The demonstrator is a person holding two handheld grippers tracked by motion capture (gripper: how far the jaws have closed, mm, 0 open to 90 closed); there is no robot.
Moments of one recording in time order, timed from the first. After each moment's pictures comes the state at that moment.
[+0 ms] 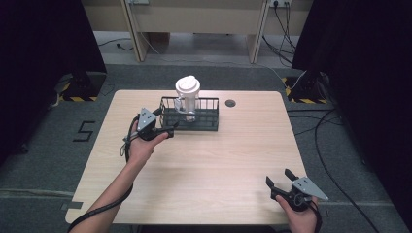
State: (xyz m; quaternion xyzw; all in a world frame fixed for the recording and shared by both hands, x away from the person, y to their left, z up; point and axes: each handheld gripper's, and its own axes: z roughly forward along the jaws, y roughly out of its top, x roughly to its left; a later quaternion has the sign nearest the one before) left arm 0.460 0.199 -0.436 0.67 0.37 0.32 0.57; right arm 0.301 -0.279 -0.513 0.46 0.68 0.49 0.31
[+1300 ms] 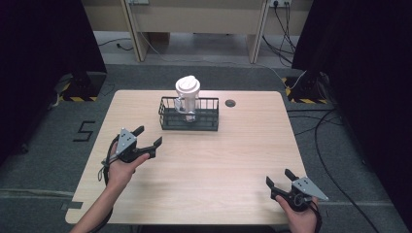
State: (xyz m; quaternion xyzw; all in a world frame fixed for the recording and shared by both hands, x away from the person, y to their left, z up) left arm 0.398 0.247 -0.458 0.67 0.38 0.33 0.55; right arm 0.301 -0.279 -0.513 0.46 0.68 0.49 0.31
